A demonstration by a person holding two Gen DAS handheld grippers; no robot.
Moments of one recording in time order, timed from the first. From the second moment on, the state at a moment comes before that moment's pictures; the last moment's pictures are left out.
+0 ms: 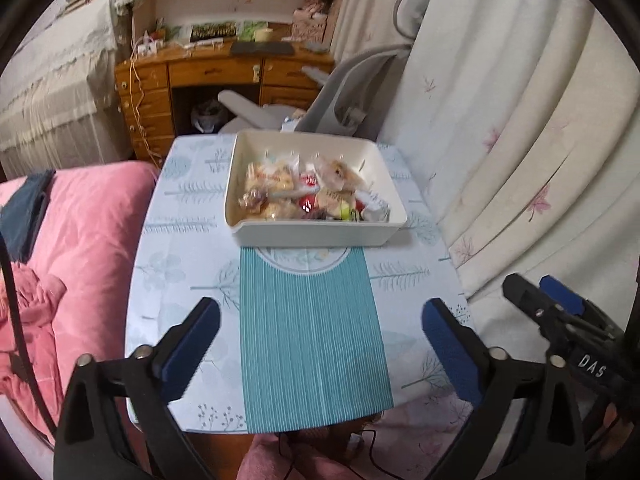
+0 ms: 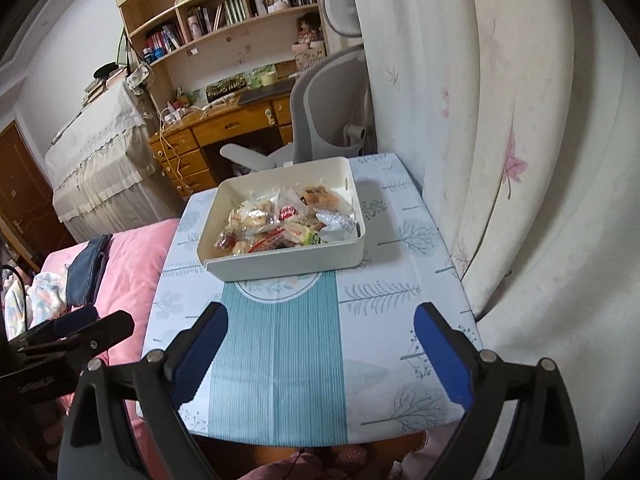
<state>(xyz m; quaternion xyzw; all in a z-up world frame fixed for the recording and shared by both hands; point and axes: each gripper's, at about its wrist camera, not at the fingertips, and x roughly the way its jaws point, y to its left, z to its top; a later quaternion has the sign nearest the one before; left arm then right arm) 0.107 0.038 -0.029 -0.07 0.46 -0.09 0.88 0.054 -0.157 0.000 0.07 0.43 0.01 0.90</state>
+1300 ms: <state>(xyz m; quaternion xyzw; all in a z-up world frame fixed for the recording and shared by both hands) 0.099 0.045 -0.002 -0.03 0.43 0.02 0.90 0.035 -0.110 0.017 0.05 0.42 0.01 0.91</state>
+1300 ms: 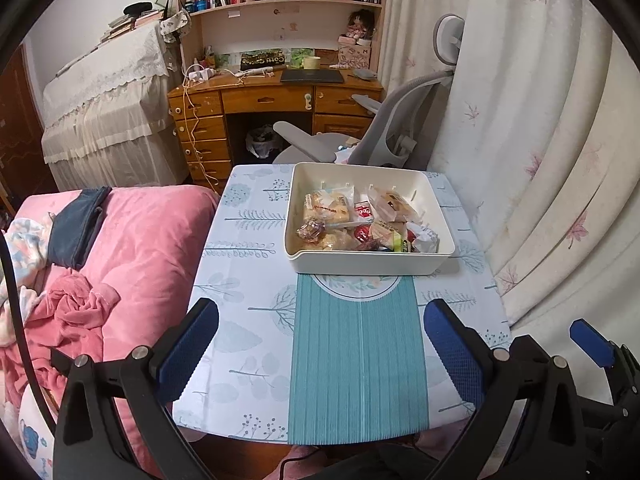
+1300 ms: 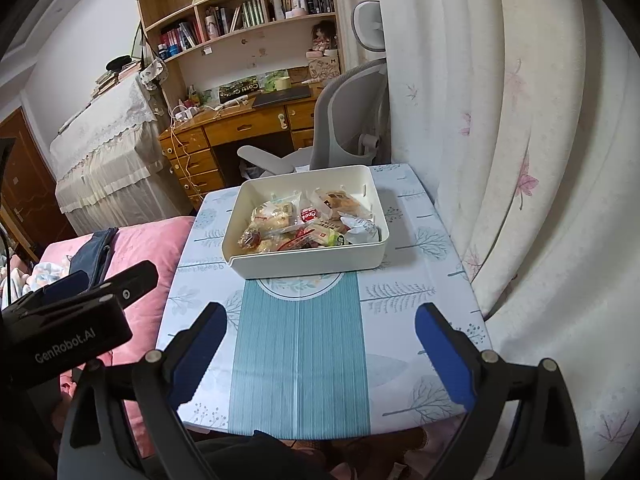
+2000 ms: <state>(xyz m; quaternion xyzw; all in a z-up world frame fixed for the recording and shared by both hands) 0.104 0.042 -0.015 -0.02 0.44 0.03 0.90 0.041 -0.111 0.004 0.05 0.44 0.02 0.90</state>
